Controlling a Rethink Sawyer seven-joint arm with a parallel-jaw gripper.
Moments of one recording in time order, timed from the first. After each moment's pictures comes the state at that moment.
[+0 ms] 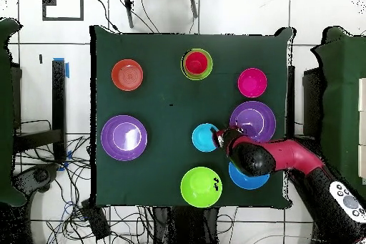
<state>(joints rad) -1.21 -0.40 0.81 1.88 -0.95 0.42 1.56</state>
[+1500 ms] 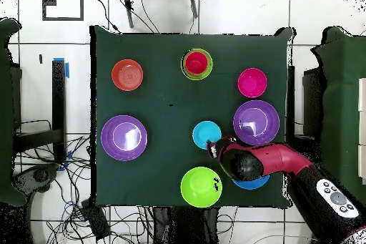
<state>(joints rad) -1.09 -0.43 0.69 1.90 -0.95 0.42 1.56</state>
